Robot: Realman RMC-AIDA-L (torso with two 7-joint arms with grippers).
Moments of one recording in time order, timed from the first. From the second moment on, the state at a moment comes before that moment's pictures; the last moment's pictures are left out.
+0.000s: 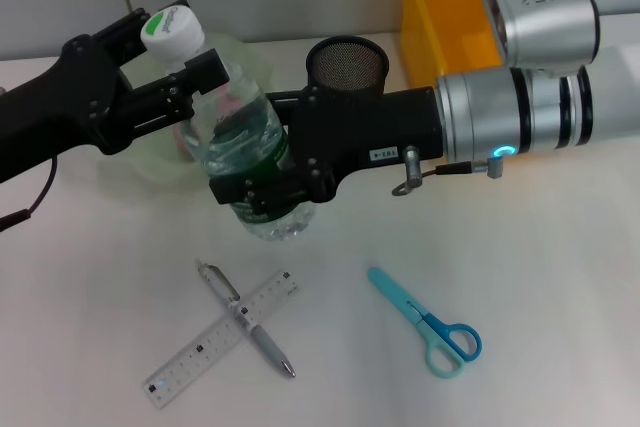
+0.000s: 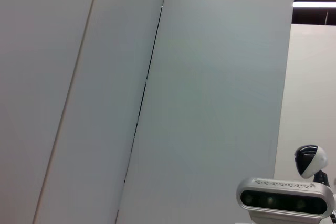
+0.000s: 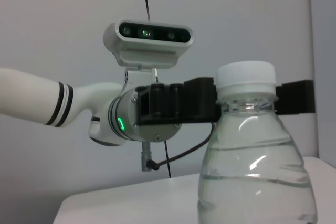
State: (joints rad) left arm -0.54 -2.07 0.69 0.57 1.54 1.82 -1.31; right arm 0.73 2.08 -1.17 -0.65 -1.60 -1.46 1.38
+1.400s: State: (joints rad) left arm -0.53 -2.07 0.70 0.57 1.54 1.82 -1.31; right arm 0.73 2.09 -1.20 -0.65 -1.57 -1.47 1.39
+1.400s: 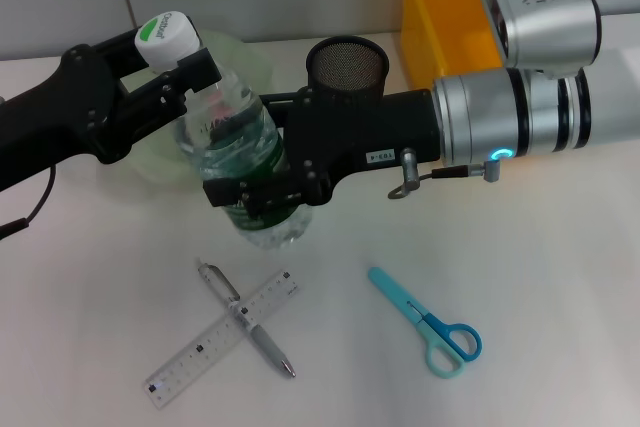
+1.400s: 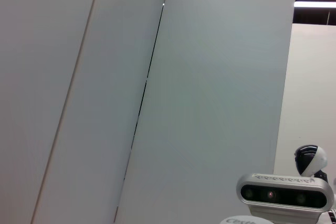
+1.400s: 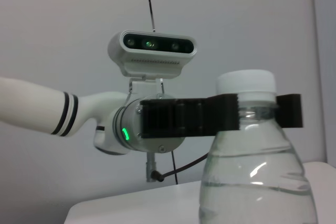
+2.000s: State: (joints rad) left arm -0.53 -2.07 0.70 0.57 1.54 1.82 -1.32; right arm 0.72 2.09 -1.22 -0.66 -1.55 -1.46 1.36
